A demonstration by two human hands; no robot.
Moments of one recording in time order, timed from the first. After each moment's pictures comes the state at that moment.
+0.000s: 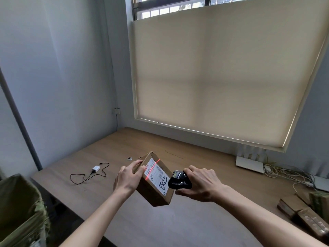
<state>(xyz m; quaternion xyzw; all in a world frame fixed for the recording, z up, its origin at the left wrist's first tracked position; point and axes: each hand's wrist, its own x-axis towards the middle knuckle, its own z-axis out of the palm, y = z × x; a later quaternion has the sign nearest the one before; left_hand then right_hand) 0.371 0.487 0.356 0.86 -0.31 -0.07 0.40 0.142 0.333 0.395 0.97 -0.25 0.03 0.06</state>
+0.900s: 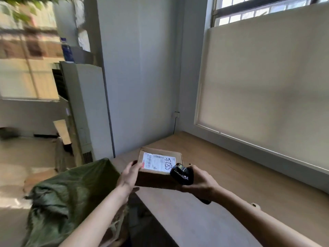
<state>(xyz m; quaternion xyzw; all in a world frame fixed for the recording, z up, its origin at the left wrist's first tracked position) 0.568 0.744 0.376 0.74 -0.06 -0.15 0.65 0.423 0.513 0.400 0.94 -0.17 0.05 -0.27</state>
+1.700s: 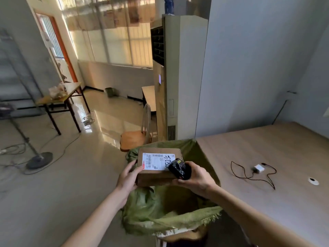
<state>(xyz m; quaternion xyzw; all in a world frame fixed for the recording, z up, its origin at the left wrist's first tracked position) 0.785 1.055 0.263 0.69 0.18 -0.05 0.70 0.788 0.796 0.268 0.93 0.02 -0.07 -0.35</state>
